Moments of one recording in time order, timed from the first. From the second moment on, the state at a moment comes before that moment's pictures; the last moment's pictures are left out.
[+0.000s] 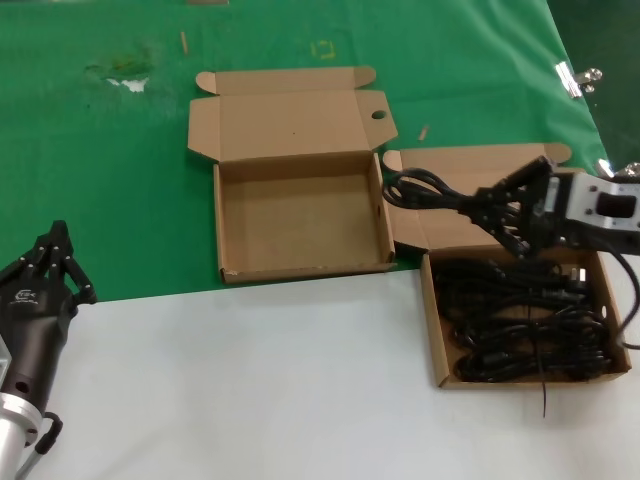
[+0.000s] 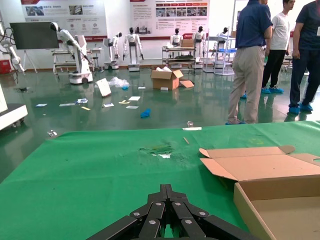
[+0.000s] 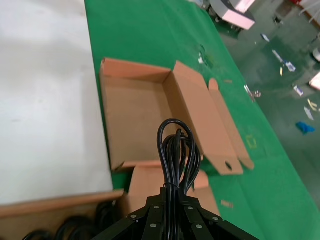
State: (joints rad) left arm 0.00 -0.30 1.60 -1.60 -1.80 0.00 0.00; right arm 0.65 0.80 -1.95 1.39 1.38 -0.89 0.03
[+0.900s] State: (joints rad) left arm 0.00 -0.30 1.60 -1.60 -1.80 0.00 0.00; right arm 0.87 0.48 -2.08 1.08 1.36 -0.85 -0.22
